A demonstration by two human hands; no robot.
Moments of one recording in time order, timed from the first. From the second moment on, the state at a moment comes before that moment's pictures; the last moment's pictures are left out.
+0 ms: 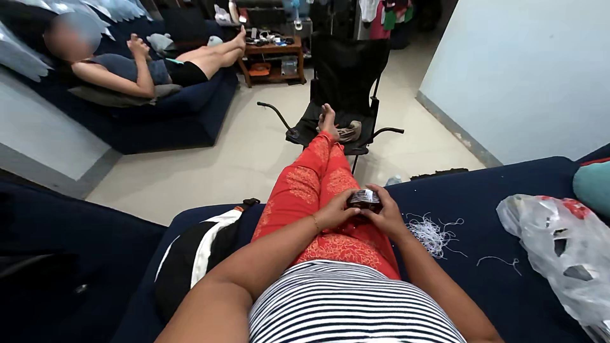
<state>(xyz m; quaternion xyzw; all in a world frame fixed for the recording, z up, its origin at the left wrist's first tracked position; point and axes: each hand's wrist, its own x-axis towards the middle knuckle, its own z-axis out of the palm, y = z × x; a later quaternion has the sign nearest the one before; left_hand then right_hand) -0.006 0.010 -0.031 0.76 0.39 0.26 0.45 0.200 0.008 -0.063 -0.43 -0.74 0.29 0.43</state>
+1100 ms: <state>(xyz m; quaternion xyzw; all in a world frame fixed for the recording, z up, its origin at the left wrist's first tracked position) -0.008 0.004 -0.027 0.73 0.41 0.29 0.46 0.187 -0.010 -0.079 -0.39 -0.68 0.37 0.49</state>
